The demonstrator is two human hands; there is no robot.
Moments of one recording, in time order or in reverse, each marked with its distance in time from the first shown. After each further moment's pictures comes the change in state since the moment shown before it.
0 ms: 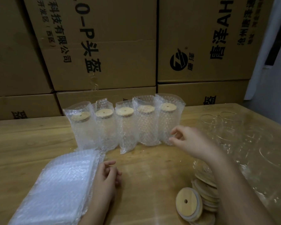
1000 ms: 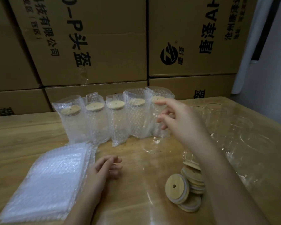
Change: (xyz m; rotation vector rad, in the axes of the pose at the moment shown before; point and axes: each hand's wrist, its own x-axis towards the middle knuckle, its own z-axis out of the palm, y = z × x) left_hand -0.009 0.006 -0.005 -0.094 -0.215 -0.027; right_hand -0.035 -0.037 -0.017 0.218 0.414 -0.200
